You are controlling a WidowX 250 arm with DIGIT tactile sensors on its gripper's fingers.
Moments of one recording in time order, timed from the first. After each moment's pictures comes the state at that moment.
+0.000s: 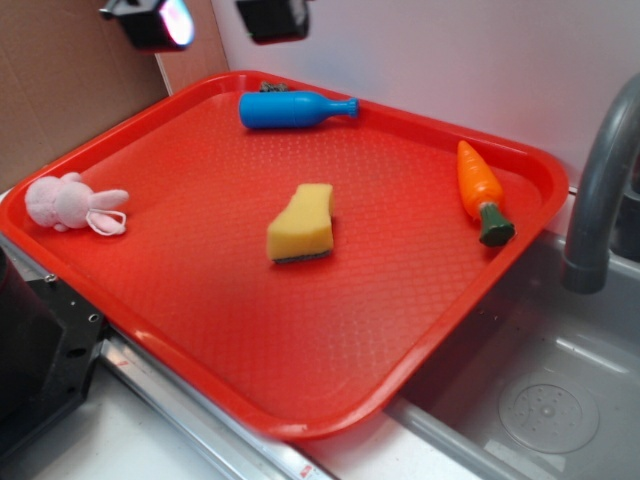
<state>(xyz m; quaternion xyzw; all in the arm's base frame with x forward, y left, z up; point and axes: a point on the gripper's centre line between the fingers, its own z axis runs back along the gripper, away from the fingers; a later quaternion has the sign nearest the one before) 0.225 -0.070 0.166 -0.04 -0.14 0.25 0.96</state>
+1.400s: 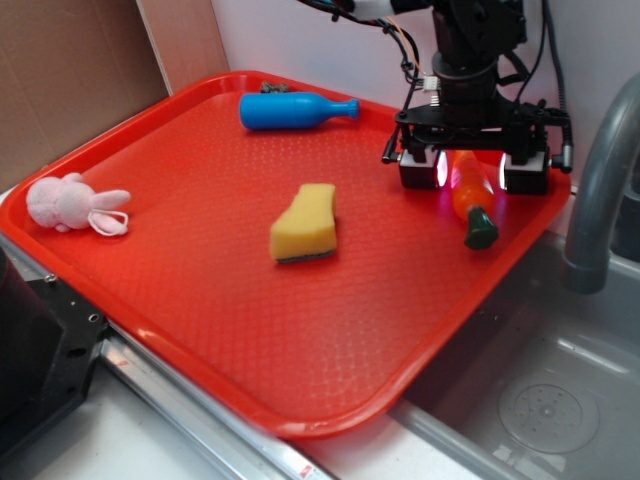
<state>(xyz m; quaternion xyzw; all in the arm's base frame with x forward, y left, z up) 0.347 -0.141 0.020 -0.04 -0.08 0.24 0.97</state>
